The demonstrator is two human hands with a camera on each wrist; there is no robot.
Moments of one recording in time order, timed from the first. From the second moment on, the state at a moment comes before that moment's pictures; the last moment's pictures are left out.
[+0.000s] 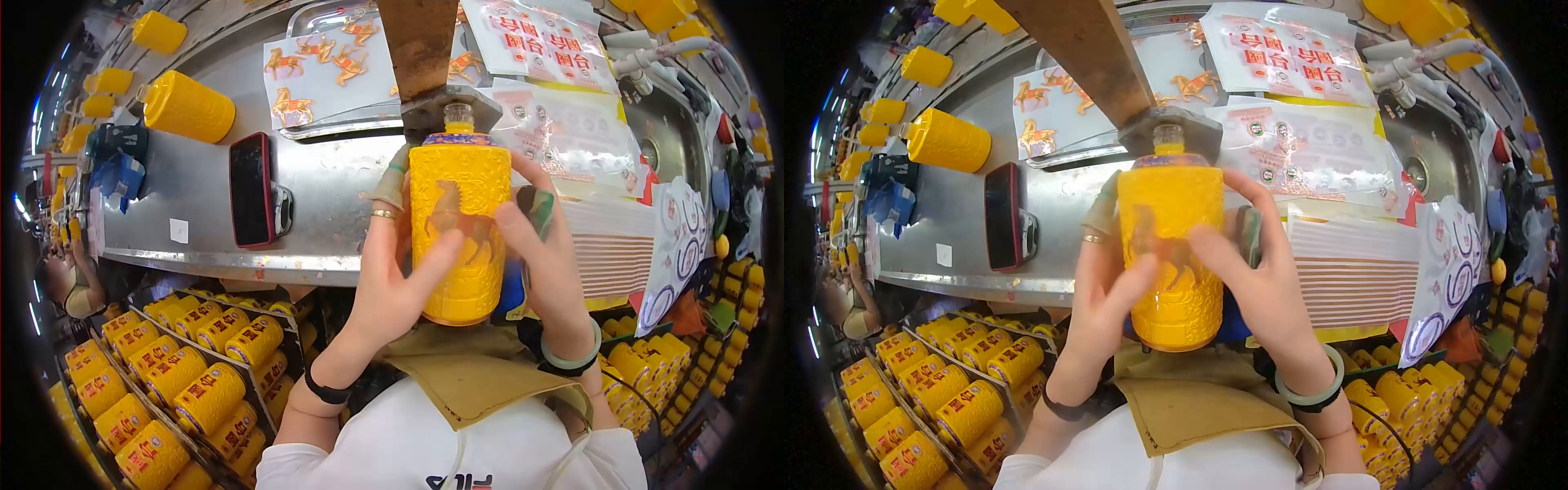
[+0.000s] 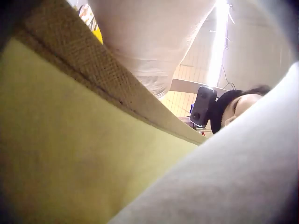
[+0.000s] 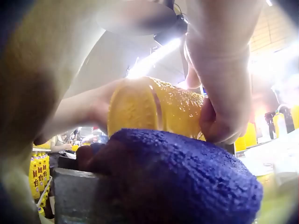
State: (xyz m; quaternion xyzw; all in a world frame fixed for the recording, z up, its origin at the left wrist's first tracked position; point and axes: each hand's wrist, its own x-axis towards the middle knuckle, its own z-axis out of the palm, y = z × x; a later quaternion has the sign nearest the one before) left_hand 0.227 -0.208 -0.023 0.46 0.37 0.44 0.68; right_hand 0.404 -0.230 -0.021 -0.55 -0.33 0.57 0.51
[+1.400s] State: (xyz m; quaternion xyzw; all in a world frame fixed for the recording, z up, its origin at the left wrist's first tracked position) left_hand 0.241 -0.204 -0.014 0.41 0.40 0.46 0.68; right_hand 0.405 -0.230 -0.022 -0.56 -0.37 0.56 0.48
